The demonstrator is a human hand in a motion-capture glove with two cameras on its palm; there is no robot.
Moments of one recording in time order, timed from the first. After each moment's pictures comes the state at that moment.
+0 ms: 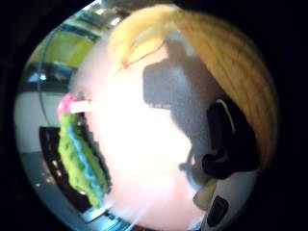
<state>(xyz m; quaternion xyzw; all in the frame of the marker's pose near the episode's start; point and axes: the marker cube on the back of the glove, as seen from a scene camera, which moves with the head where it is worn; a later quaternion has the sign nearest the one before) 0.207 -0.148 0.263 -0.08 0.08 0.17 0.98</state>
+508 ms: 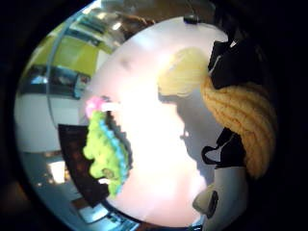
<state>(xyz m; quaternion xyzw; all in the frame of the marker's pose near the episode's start) 0.211 -0.136 0.178 -0.07 0.00 0.19 0.98</state>
